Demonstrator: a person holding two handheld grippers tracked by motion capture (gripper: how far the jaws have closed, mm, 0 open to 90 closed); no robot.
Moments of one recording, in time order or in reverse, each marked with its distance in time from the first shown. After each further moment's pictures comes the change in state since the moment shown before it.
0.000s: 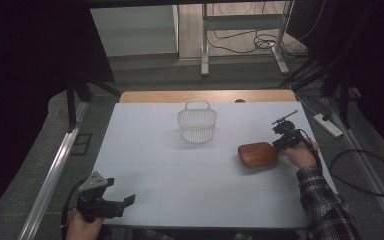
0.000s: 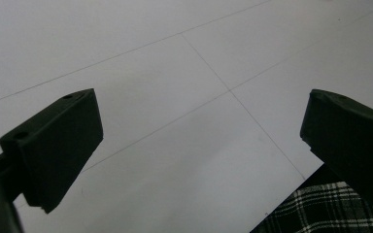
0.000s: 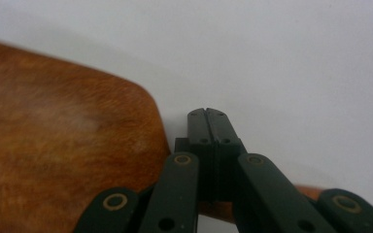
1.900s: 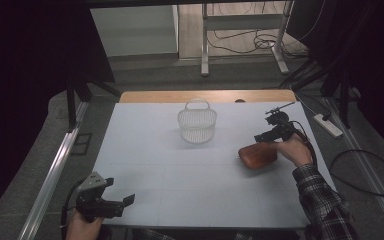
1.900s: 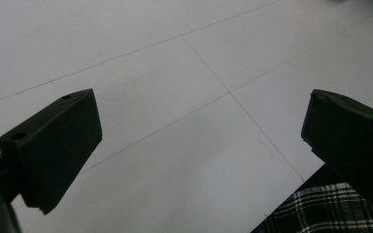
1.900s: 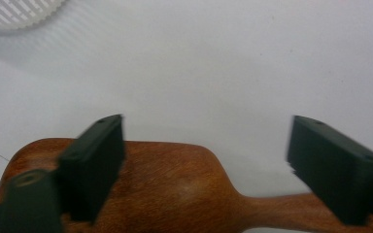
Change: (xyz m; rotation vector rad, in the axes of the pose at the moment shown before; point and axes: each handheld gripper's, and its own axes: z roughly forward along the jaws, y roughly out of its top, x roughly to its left) left arm 0.001 -0.001 -0.001 -0.008 -0.004 -0.007; right arm 0.028 0.031 -0.029 -0.128 0.054 0.055
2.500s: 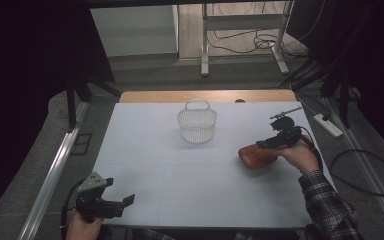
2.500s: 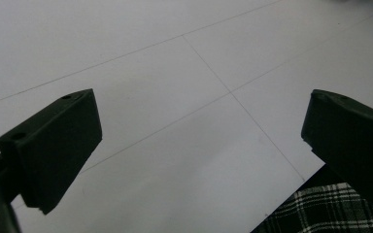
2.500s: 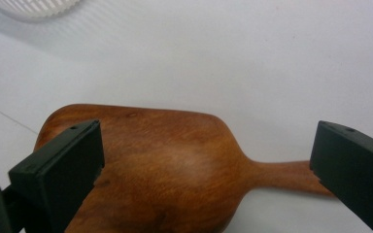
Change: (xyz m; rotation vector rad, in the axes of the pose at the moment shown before) left arm -0.001 0.000 0.000 -0.001 0.006 0.000; right arm 0.006 -0.018 -0.020 -0.029 0.018 -0.008
